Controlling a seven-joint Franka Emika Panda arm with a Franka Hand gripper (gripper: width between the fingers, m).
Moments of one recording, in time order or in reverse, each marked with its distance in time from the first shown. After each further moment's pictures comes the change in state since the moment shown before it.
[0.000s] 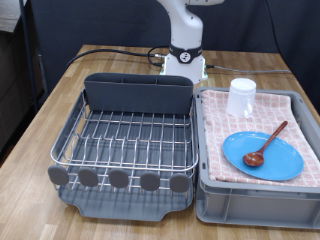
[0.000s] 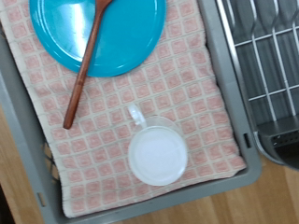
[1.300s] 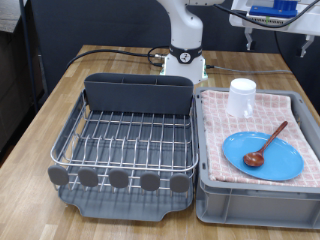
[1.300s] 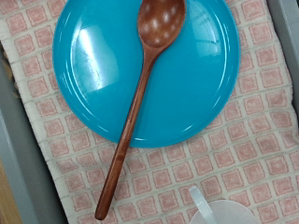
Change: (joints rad) arm -0.008 0.302 0.087 -0.018 -0.127 0.363 0.158
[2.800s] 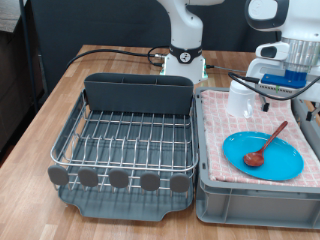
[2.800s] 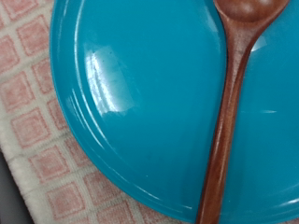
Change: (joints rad) arm 0.013 0.353 0.036 -0.008 -0.398 0.358 0.501
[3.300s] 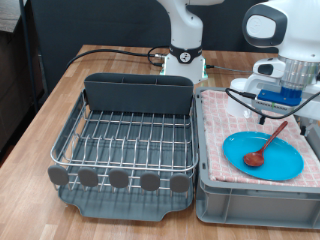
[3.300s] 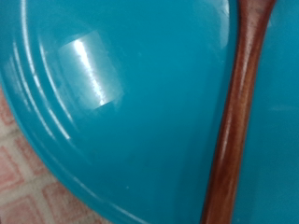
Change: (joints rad) arm 0.017 0.093 -0.025 0.023 -0.067 0.007 0.052
